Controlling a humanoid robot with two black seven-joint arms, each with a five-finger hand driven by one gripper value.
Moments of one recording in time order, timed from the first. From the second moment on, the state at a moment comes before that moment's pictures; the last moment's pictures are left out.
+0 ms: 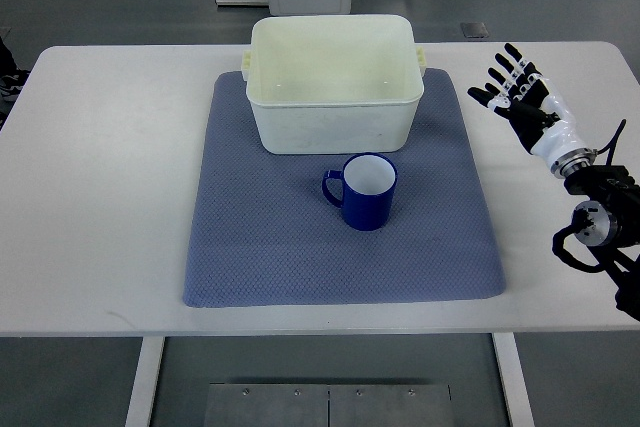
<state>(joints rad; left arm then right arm) -0.03 0.00 -0.10 -0.12 0.08 0.06 -0.04 0.72 -0.27 0.70 0.67 -0.32 0.19 0.44</state>
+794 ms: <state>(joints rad) -0.03 0.00 -0.10 -0.12 0.08 0.06 -0.04 0.72 -0.27 0.70 0.67 -0.32 0.19 0.44</state>
